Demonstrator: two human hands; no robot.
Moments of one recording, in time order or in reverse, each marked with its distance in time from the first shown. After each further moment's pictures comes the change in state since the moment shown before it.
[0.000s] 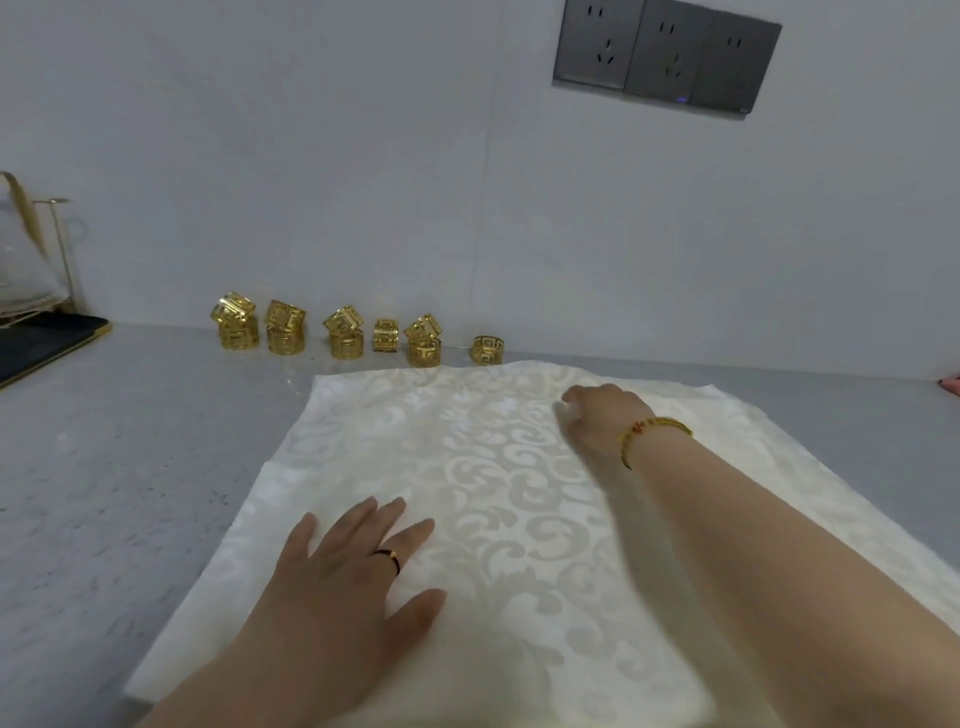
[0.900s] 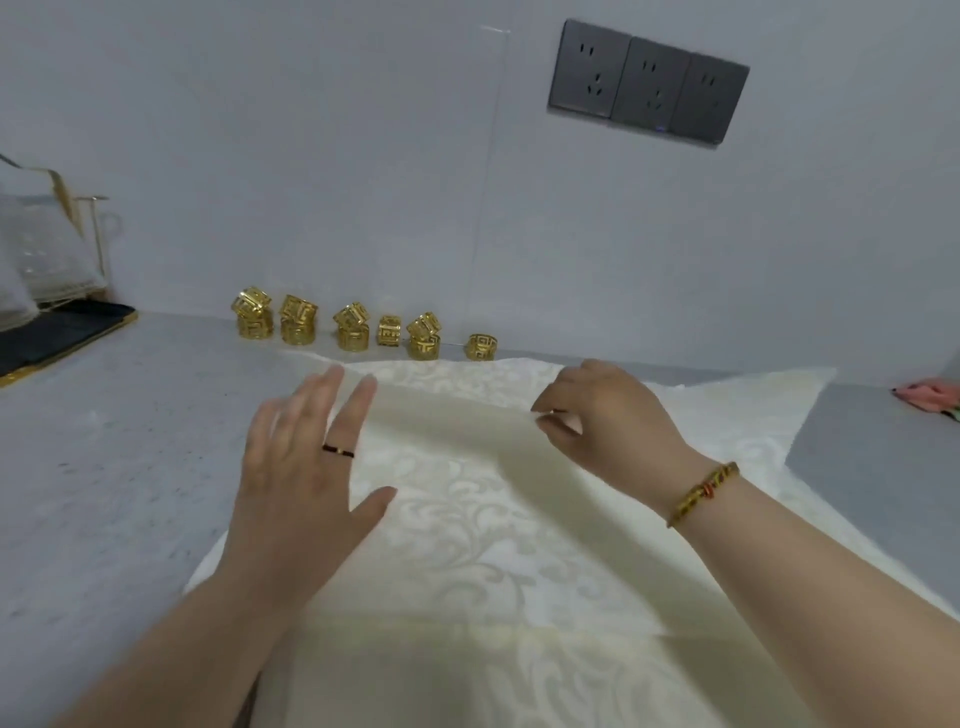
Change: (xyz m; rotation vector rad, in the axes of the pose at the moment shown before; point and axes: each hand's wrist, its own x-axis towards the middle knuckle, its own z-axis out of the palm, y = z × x) left_hand -0.015 -0.019 -0.018 -0.099 0.883 0.068; right_hand -0.123 -0.026 -0.046 0.043 0.656 -0.618
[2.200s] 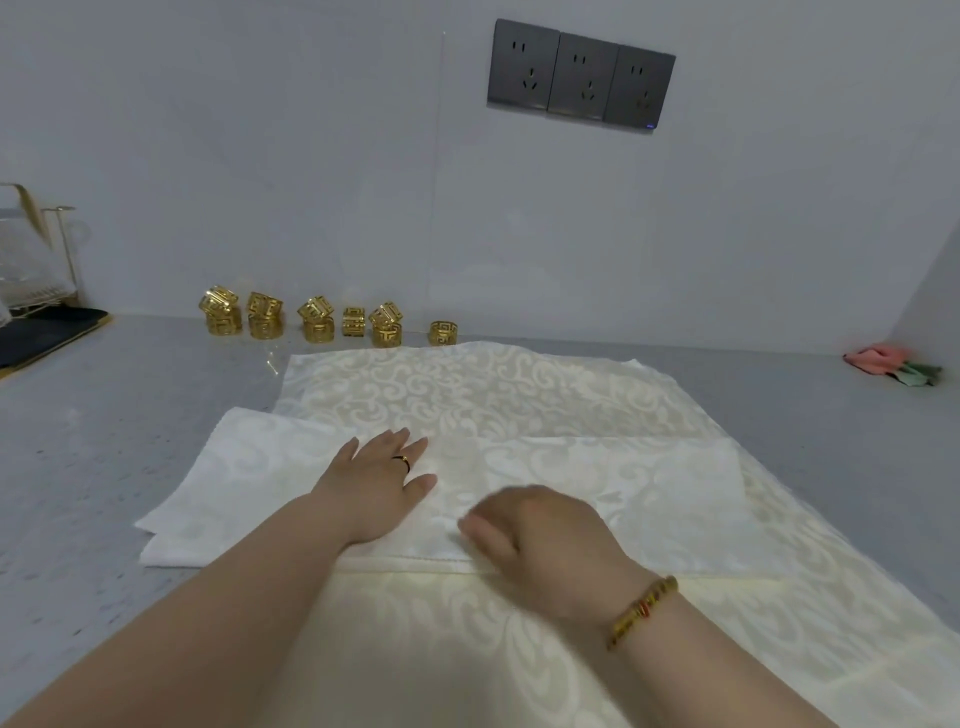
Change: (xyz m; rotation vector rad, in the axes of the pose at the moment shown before) left_hand 0.018 0.060 0.045 0.046 -0.896 -0.046; right_hand -0.092 -0.046 -0.005 0.279 -0.475 0.222
